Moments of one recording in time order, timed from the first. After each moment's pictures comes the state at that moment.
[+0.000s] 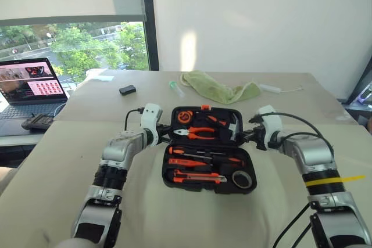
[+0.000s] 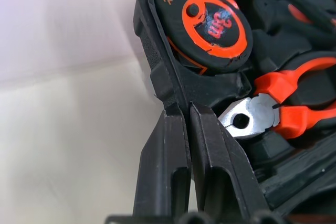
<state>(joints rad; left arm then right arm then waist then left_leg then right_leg) -0.76 0.31 -0.03 0.33 -0.24 0.61 -0.47 -0.67 -0.57 0.01 0.19 0.20 0.76 0.59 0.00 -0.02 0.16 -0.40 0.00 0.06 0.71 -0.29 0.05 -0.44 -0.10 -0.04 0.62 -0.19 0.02</state>
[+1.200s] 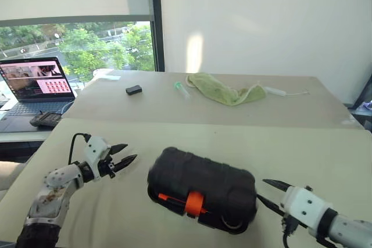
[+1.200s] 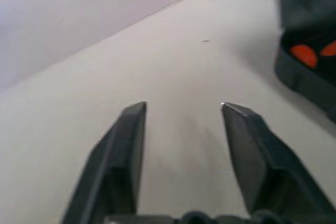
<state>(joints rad) -0.23 0.67 0.14 0.12 -0.39 0.16 -0.88 0.57 -0.76 -0.34 -0.82 0.22 0.29 0.74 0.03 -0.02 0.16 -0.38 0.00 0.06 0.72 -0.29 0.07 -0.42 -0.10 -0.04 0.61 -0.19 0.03</state>
